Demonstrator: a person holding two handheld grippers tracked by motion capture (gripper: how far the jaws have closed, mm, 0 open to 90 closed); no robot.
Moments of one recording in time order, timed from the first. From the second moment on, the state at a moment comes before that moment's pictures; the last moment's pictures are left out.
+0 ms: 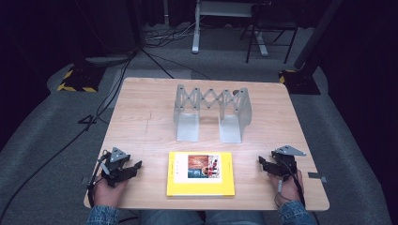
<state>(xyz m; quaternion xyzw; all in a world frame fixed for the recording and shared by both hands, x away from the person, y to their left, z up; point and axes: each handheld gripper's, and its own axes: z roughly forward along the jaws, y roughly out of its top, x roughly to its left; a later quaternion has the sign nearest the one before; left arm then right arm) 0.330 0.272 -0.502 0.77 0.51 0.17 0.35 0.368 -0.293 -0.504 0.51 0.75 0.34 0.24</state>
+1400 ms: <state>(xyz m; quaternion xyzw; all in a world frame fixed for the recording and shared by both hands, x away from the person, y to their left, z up) 0.343 0.176 -0.486 0.79 0.49 0.01 0.37 0.360 -0.283 -0.504 0.49 0.77 0.35 0.24</state>
